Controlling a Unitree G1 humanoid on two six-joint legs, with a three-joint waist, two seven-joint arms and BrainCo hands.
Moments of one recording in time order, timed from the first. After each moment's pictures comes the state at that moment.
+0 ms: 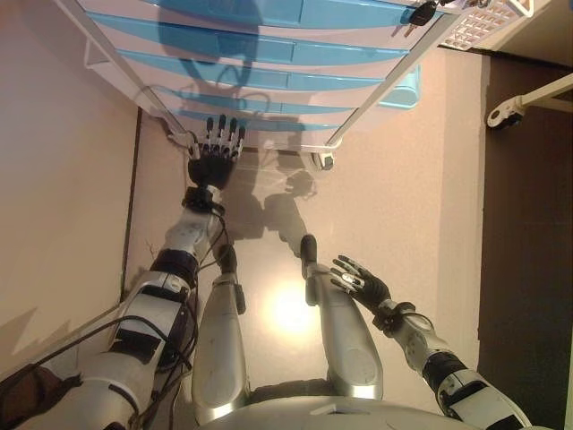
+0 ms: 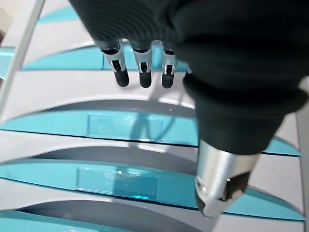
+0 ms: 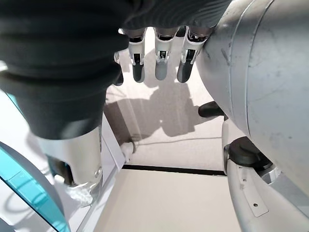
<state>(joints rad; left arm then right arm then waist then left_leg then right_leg) -0.79 0.34 -0.16 0.87 -1.89 0.04 -0.53 -0.21 -0.30 0.37 0.91 0.83 -0.14 0.51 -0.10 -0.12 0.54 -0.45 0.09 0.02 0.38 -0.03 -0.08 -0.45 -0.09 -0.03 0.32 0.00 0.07</state>
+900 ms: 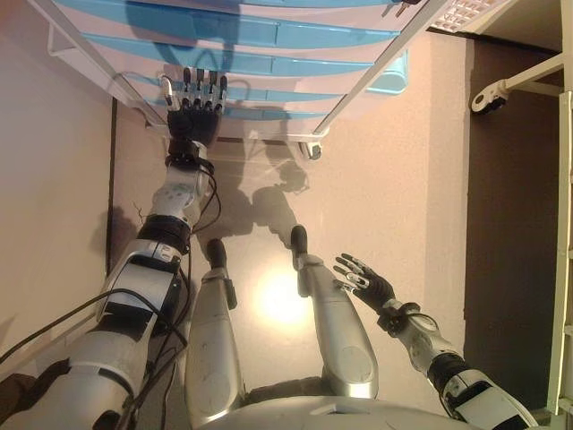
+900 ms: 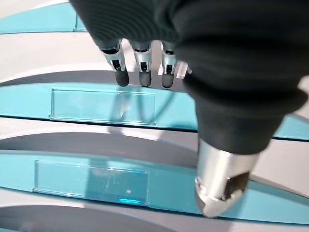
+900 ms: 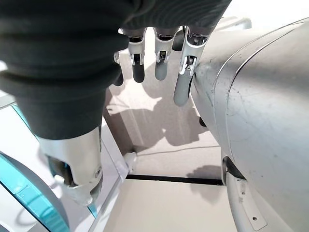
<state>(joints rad) -0.91 0.39 -0.20 0.82 -1.96 -0.06 -0.38 -0.21 -0.33 0.41 0.92 0.91 -0.18 0.53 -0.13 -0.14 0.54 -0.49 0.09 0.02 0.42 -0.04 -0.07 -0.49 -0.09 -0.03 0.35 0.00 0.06</state>
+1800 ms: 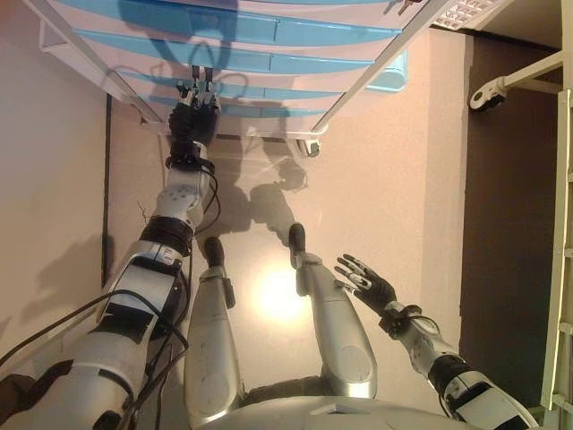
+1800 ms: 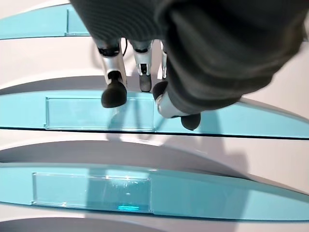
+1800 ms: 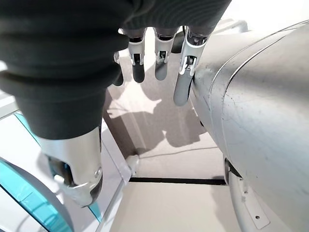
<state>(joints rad) -0.89 0.39 -0.23 0.81 -1.96 -0.15 -0.42 -0.20 -0.34 0.42 0.94 0.94 -0.19 0.57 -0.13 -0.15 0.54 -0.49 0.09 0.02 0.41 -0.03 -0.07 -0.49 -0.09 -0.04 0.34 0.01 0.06</state>
